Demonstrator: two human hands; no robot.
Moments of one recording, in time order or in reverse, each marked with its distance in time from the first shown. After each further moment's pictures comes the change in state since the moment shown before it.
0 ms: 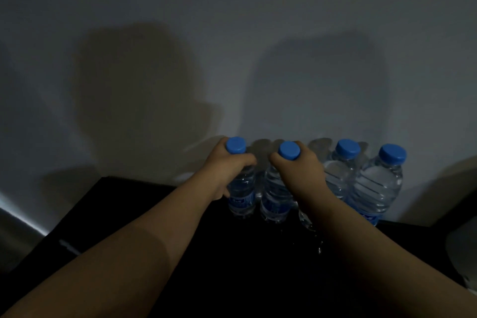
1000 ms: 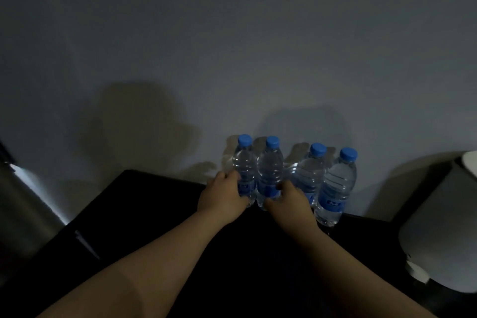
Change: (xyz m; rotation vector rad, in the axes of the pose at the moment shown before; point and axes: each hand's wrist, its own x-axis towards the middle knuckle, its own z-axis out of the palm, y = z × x) left_hand -0.113 -0.038 0.000 0.787 0.143 0.269; right_hand -0.104 0.011 -0.027 -0.397 -0.153 -0.031
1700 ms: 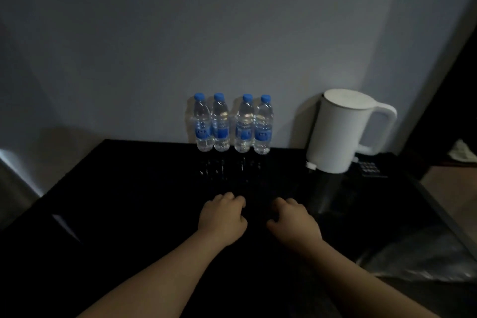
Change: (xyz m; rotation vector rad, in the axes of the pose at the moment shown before) left_hand -0.269 0.046 0.072 0.288 -0.147 0.358; right_hand -0.281 0.090 -0.063 -0.465 -0.087 0.102
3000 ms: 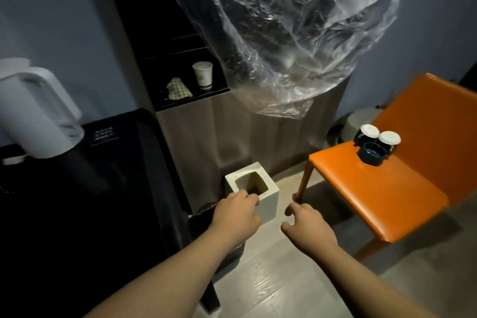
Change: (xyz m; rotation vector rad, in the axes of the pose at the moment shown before) left_hand -0.020 0.678 0.212 -0.008 -0.252 0.549; right_hand -0.283 0.636 -0.127 0.186 0.190 0.621
